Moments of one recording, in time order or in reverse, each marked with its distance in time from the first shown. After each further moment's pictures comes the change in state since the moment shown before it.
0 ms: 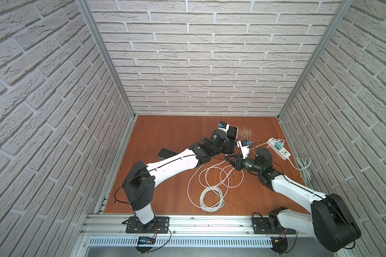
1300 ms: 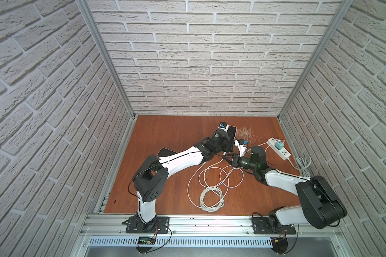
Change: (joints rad) left arm 0.040 0.122 0.010 0.101 -0.021 0.060; right arm -0.008 0.188 0.020 0.134 -0.016 0.141
